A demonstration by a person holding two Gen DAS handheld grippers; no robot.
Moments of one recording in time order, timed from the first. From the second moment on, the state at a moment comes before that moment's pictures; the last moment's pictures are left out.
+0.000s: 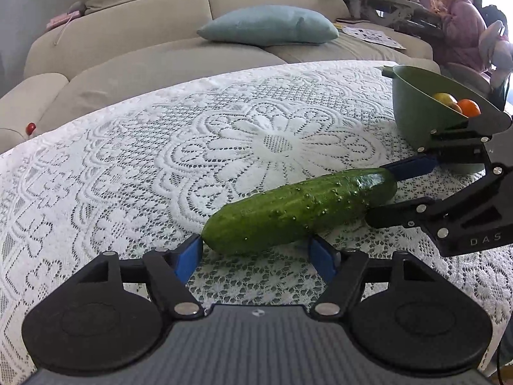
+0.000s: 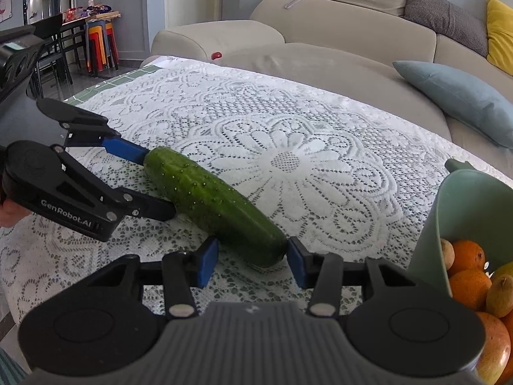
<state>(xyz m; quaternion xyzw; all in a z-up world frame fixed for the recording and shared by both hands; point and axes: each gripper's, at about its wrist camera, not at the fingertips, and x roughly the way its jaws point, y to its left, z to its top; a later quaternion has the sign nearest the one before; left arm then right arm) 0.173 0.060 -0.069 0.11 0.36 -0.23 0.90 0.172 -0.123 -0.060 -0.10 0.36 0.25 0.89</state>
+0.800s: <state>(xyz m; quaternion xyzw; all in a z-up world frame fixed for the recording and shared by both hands) 0.137 0.047 -0.024 0.11 0.29 -0.23 0.92 0.140 -0.151 -0.014 -0.11 0.28 0.26 0.92</state>
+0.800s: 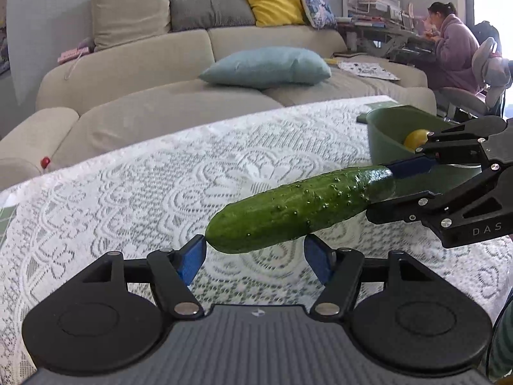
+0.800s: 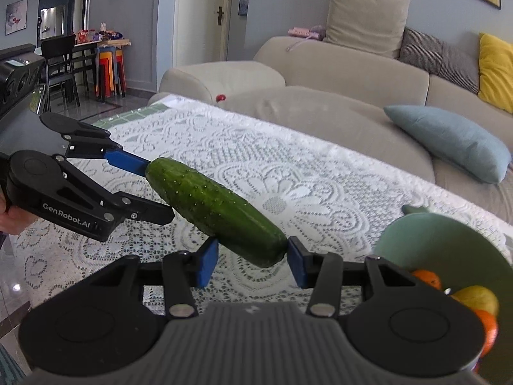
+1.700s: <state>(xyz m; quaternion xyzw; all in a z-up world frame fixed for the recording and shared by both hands) 0.140 -0.083 0.011 0.13 0.24 -0.29 0.92 0.121 -0.275 0.007 -0.11 0.24 0.18 0.95</state>
